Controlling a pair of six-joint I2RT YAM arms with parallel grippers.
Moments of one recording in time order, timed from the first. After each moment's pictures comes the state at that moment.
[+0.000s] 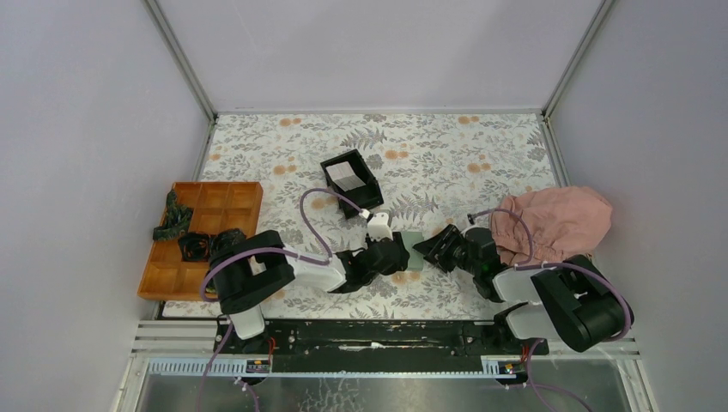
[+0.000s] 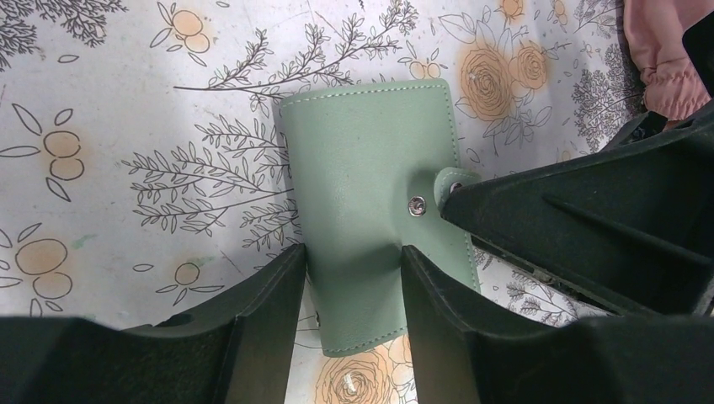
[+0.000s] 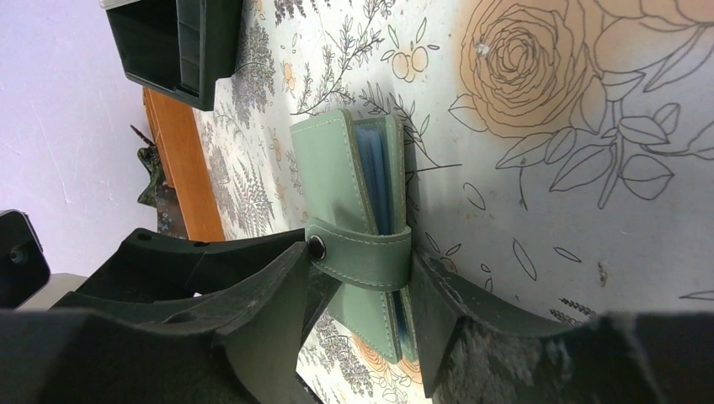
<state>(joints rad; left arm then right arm) -1.11 1.76 0.72 0.38 -0.42 -0.91 0.43 1.33 0.11 0.68 -0.26 1.15</state>
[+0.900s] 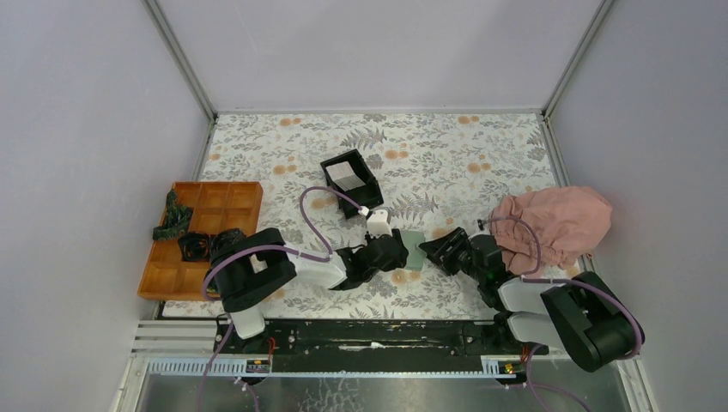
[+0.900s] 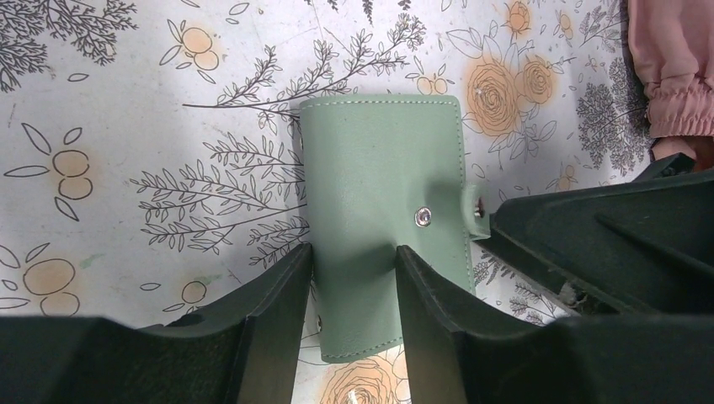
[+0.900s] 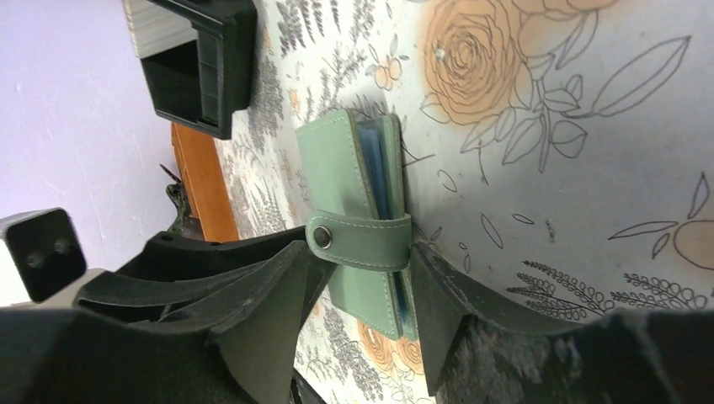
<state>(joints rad) -1.09 1.77 0.74 0.37 -0.40 -0.90 0.42 1.24 0.04 0.69 -0.19 1.23</state>
